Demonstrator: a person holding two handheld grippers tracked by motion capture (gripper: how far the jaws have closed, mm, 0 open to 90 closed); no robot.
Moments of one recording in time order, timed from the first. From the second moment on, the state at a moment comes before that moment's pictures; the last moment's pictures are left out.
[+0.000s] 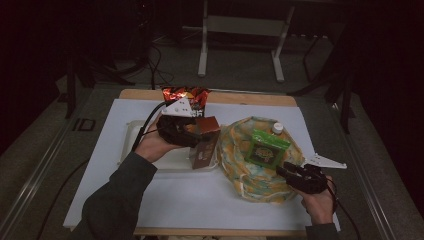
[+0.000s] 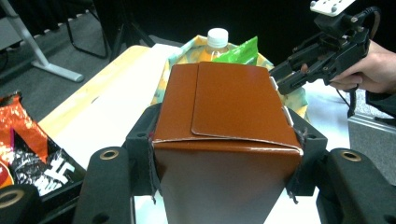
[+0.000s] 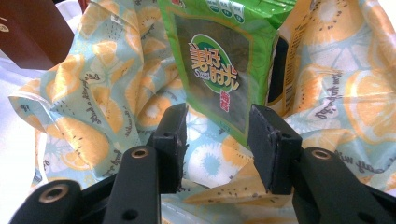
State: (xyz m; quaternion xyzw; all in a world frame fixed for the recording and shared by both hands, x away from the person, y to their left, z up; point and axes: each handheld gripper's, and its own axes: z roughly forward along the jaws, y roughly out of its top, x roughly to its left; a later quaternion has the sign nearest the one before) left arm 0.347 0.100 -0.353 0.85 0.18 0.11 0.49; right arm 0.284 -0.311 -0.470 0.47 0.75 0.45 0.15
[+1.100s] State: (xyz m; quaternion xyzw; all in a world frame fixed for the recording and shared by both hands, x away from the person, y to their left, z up) left arm 0.352 0.135 -0.372 0.85 0.21 0.14 0.47; right arm 0.285 -0.311 -0.470 0.47 0.75 0.45 0.15
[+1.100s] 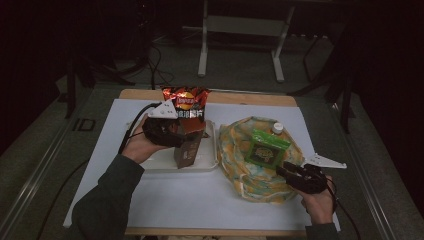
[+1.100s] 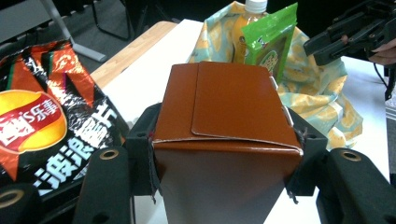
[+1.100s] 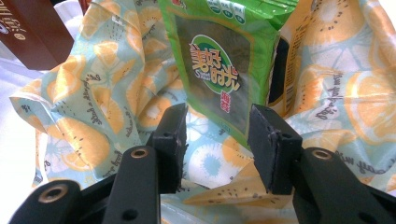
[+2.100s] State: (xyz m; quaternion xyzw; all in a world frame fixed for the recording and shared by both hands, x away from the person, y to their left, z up) left arm 0.353 0.155 -0.380 0.87 0.21 0.16 0.41; right arm 0.285 -0.309 -0.472 0.46 0.75 0.45 0.15
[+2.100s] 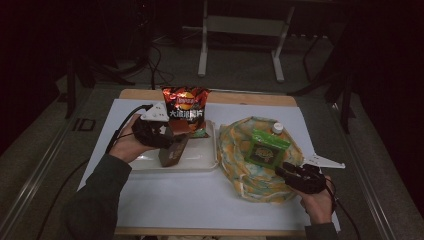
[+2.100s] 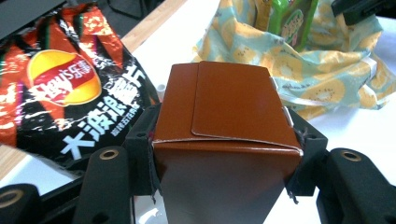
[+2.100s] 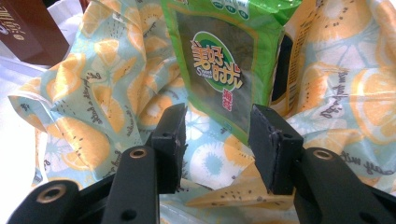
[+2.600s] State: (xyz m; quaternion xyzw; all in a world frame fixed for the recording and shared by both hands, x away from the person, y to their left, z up) left arm 0.360 0.131 -0.390 0.89 0.19 0.14 0.39; right arm 0.285 -0.310 -0.472 0.47 0.74 0.45 0.15
